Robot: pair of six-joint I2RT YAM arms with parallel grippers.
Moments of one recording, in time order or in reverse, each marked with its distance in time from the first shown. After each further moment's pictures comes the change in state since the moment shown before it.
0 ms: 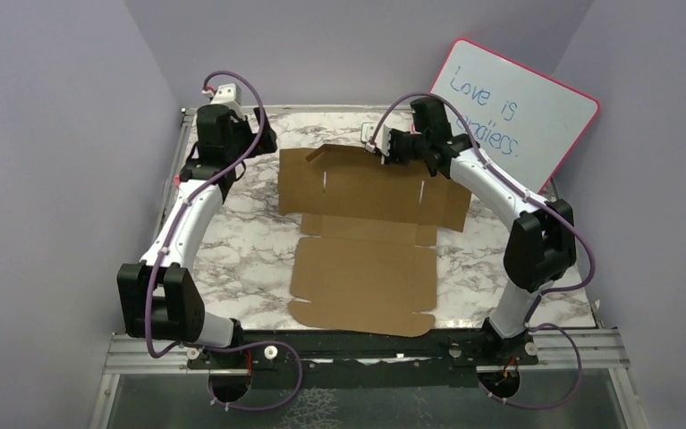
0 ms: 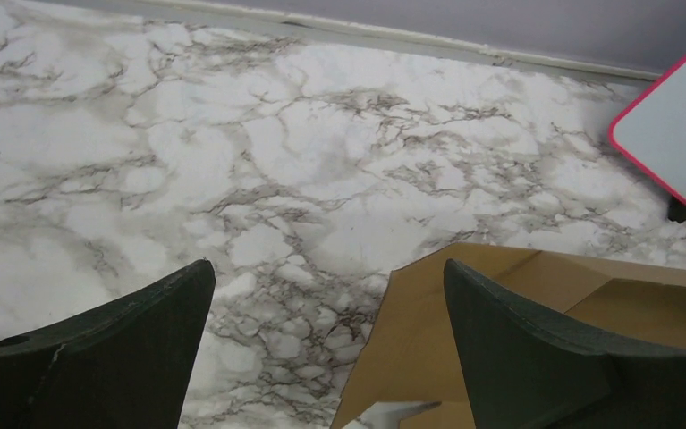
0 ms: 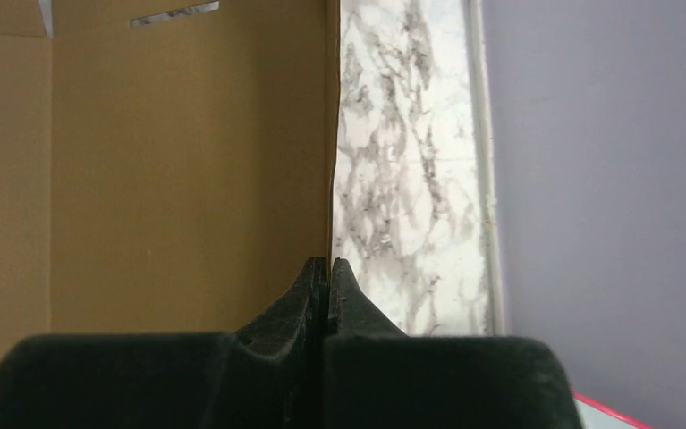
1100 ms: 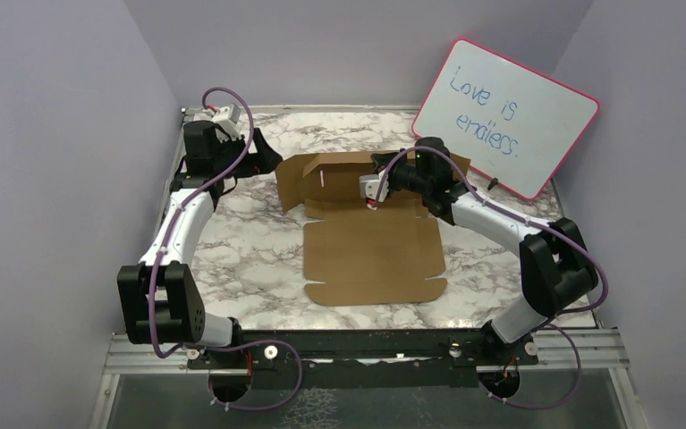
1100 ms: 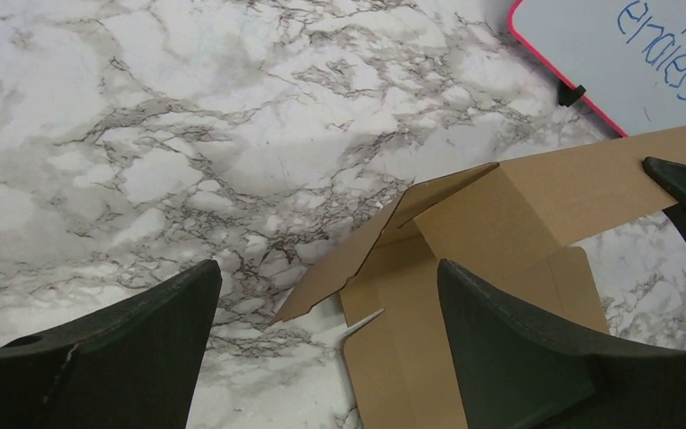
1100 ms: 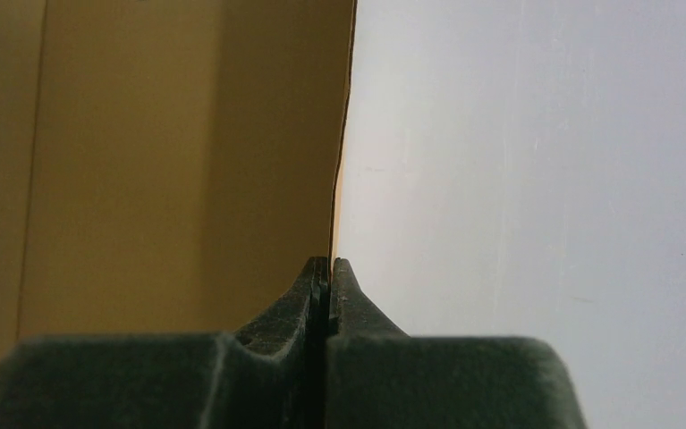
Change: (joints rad) left arm 0.140 -0.021 -0.121 -0.025 0.429 -0.010; right arm 0.078 -0.184 -0.493 0.620 0.077 -0.426
